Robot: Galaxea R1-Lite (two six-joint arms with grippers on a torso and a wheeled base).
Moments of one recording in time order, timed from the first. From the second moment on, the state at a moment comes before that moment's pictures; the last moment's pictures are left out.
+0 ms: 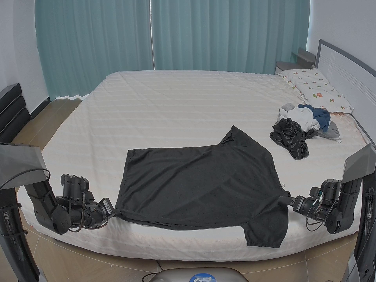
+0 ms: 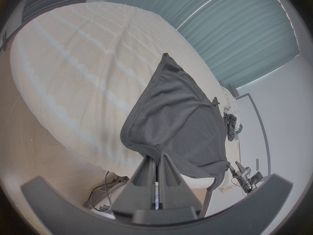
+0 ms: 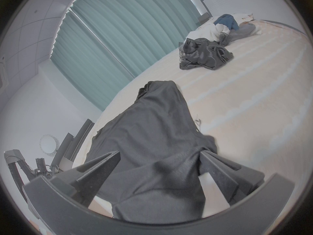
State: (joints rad) left arm -0.08 2.15 -0.45 -0.91 -0.31 -0.71; right arm -0.09 2.43 -0.38 -1.49 0.41 0.45
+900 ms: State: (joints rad) left arm -0.08 2.15 -0.45 -0.91 -0.31 -0.71; right arm -0.03 2.50 -0.17 -1.56 0.50 0.30
